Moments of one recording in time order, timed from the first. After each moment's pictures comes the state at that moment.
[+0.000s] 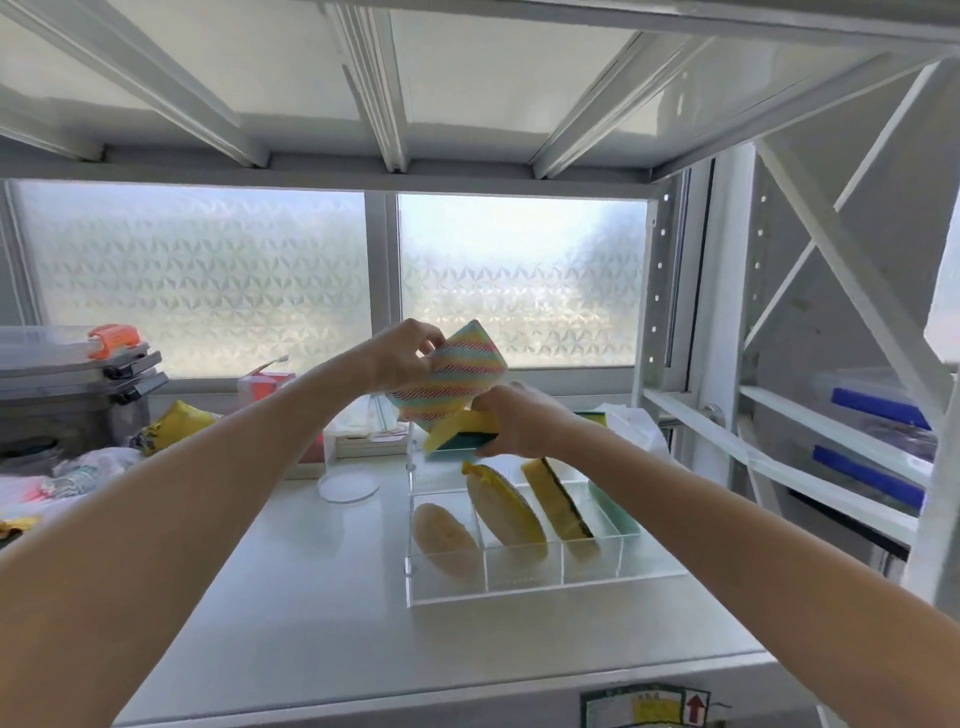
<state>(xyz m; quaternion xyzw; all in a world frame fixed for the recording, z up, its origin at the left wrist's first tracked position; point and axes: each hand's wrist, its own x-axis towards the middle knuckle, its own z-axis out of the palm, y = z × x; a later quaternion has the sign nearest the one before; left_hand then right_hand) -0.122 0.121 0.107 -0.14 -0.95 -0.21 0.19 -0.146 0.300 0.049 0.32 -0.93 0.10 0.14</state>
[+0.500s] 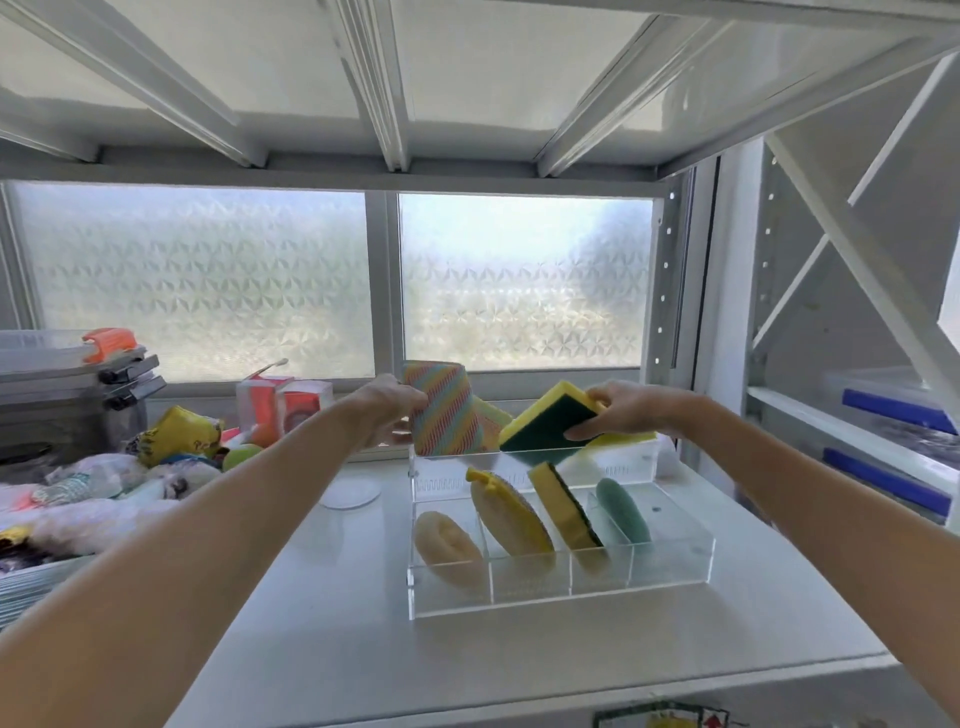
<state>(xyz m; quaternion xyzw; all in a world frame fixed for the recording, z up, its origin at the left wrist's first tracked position) -0.142 0.113 0.060 0.05 -0.80 -0.60 0.02 -0.162 0.390 0.070 0.20 -0.95 0.24 -0.06</state>
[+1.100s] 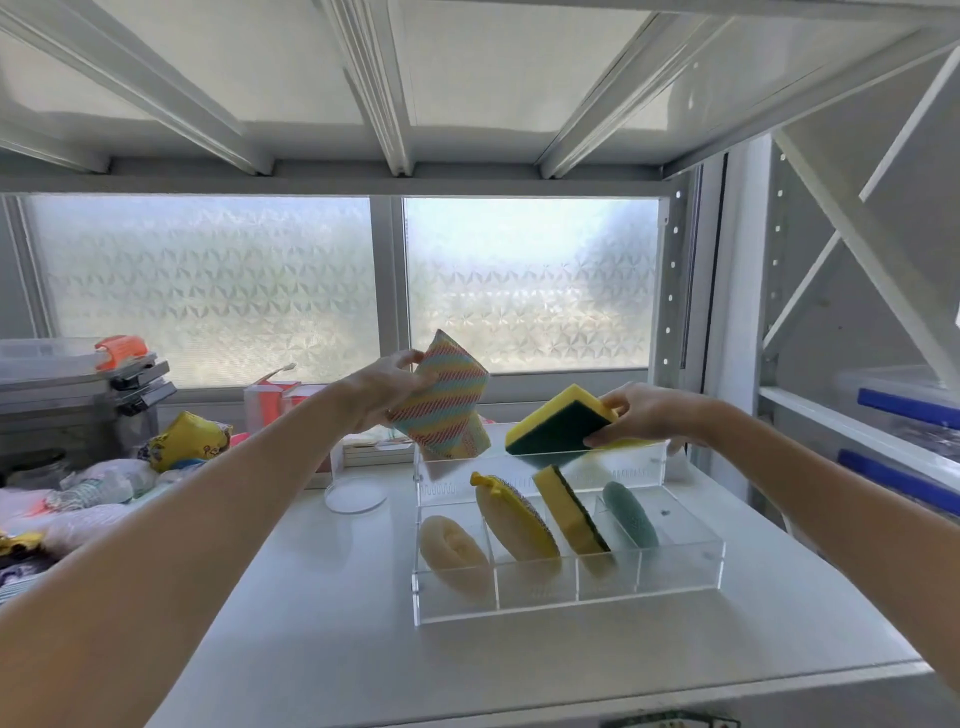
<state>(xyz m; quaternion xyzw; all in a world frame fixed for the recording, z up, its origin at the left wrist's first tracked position) -0.139 0.104 0.080 -0.02 -0.83 -0.56 0.04 -0.165 0.405 0.066 0.14 -0.96 0.23 -0.05</state>
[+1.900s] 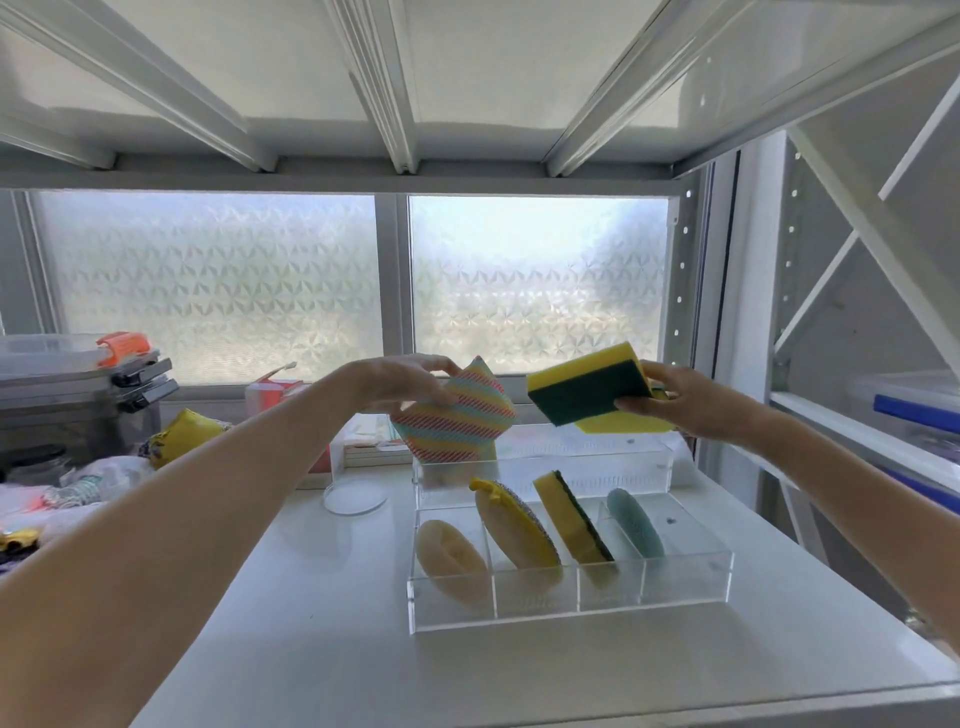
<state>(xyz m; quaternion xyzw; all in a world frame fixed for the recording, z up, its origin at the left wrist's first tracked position) -0.151 0.113 0.098 -0.05 -0.91 -0.41 -0.08 -0.162 0.436 0.068 0.27 -0.90 0.35 0.07</state>
